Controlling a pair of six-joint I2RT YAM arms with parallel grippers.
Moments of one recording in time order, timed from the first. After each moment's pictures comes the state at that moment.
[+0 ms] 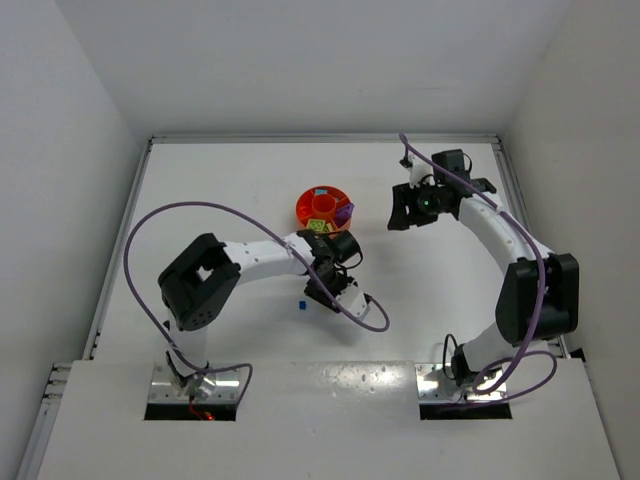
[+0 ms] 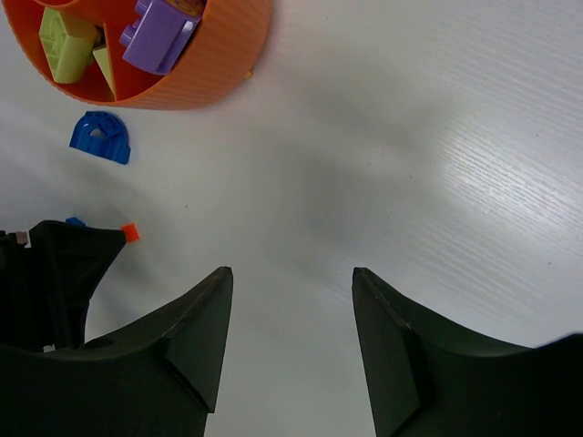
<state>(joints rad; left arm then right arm) -0.93 1.87 1.26 -0.75 0.23 1.23 0.14 1.57 1.17 -0.60 -0.42 -0.09</state>
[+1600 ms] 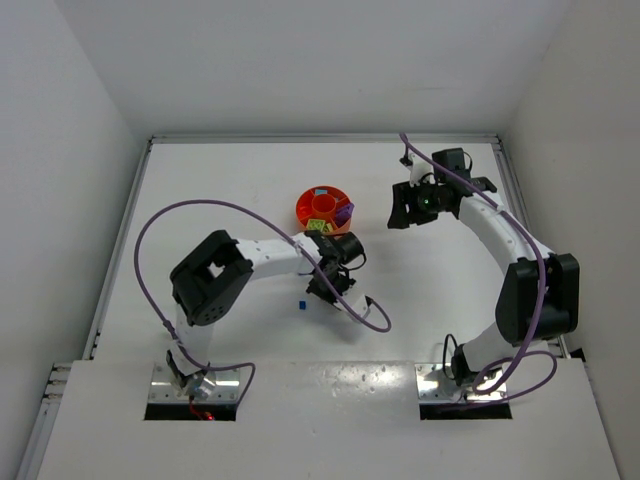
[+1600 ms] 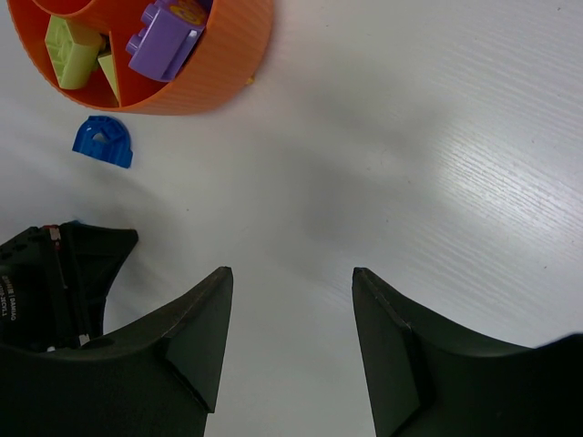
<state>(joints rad) -0.93 1.95 1.30 -0.76 0.21 1.27 0.14 1.57 1.18 -0.60 -0.42 -0.09</state>
